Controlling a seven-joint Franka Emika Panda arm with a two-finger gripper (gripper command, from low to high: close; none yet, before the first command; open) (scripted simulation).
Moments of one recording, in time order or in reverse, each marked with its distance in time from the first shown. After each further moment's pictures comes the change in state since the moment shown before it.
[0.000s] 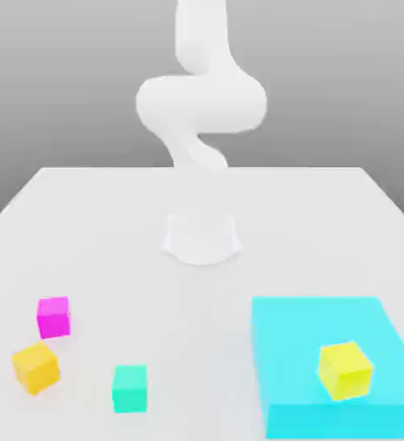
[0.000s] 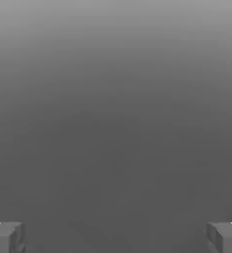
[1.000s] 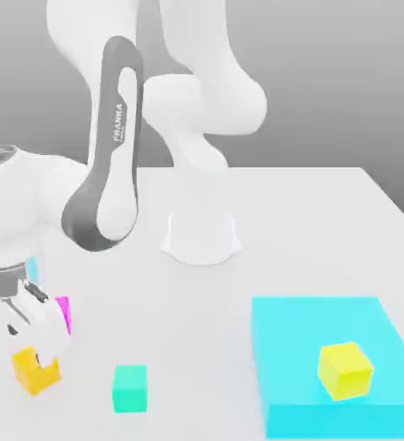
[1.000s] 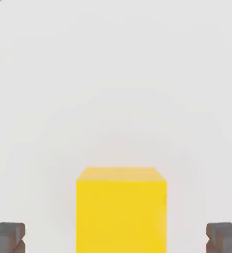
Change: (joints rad) arm -0.337 1.097 -0.153 -0.169 0.240 0.525 -0.010
